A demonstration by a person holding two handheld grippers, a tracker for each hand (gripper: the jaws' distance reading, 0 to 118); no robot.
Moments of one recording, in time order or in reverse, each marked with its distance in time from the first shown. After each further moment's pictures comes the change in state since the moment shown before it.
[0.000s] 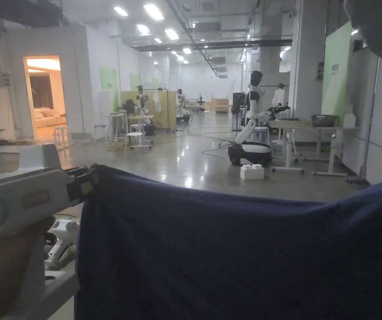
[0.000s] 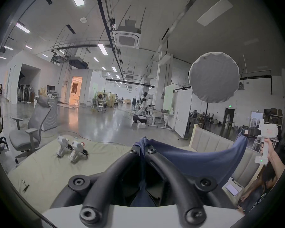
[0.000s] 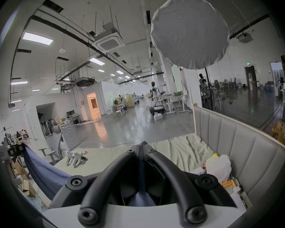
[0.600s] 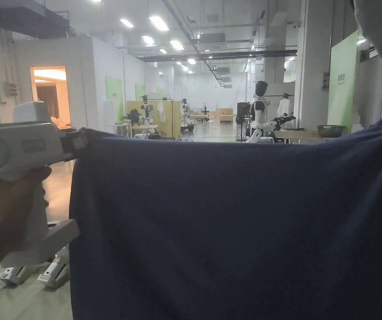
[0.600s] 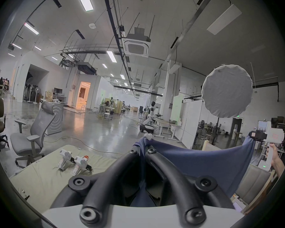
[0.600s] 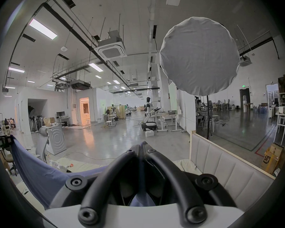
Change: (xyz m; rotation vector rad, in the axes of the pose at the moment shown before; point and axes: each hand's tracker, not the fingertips) left arm -0.041 0.077 -0.096 0.082 0.077 0.041; right arm -0.056 0.093 -0.103 0.127 -0.094 0.131
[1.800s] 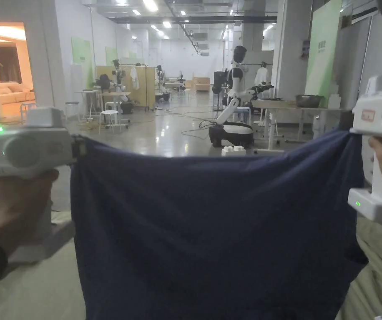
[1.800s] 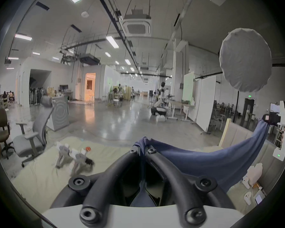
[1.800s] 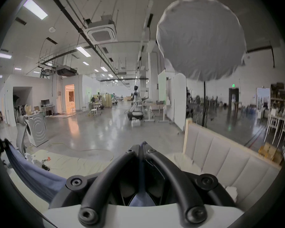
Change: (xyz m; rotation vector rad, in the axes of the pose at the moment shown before) left arm 0.000 -0.131 -0.219 -0.202 0.104 -0.085; right arm -0.008 -0.108 -0.189 -0.138 -0.135 0.024
